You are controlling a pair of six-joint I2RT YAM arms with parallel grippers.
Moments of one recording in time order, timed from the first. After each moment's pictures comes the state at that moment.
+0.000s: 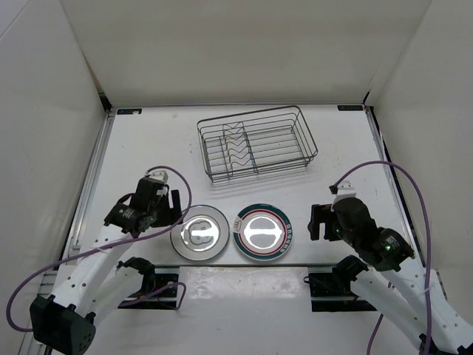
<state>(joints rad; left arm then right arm) -0.37 0.83 0.66 -0.82 -0.10 -0.43 0.63 0.47 0.66 -0.98 0.21 0.36</state>
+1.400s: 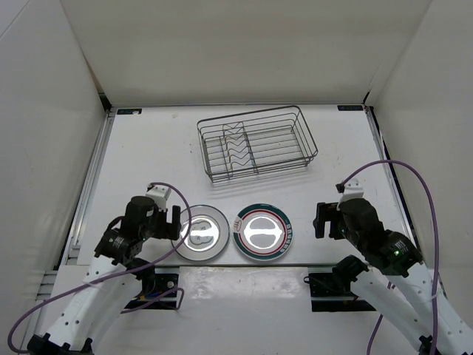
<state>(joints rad) -0.37 0.51 0.51 -0.77 -0.04 -0.13 0.63 0.44 0.71 -1.01 0.27 0.33</state>
